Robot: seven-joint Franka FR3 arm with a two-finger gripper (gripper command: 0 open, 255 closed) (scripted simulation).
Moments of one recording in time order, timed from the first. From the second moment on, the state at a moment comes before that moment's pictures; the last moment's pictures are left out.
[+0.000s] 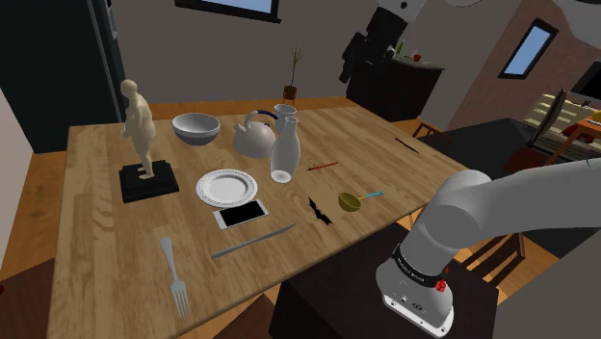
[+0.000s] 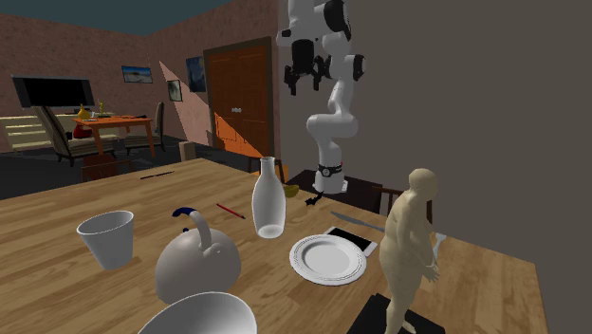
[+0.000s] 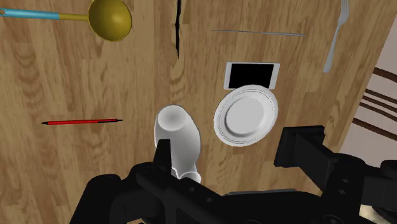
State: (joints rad) arm -0.01 -0.79 -0.05 -2.27 0.12 1.67 0.11
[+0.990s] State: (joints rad) arm -0.03 -0.42 0.00 -2.30 0.04 2.04 0.10
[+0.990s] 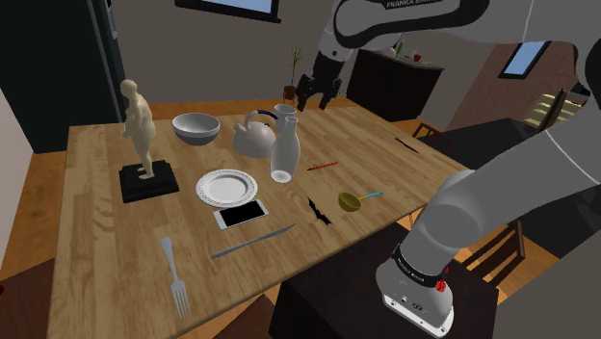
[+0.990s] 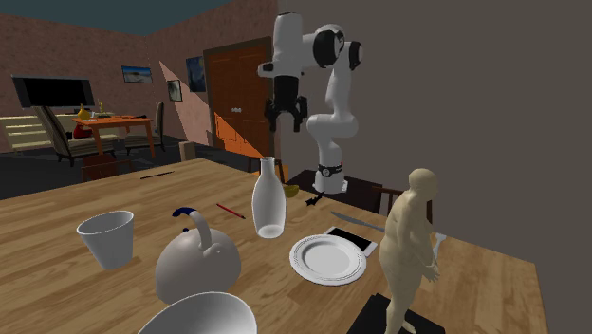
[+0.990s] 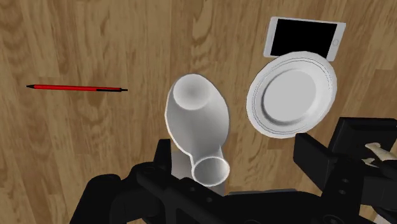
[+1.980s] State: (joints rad) arm -0.04 -0.13 0.02 -2.27 -0.03 2.29 0.13
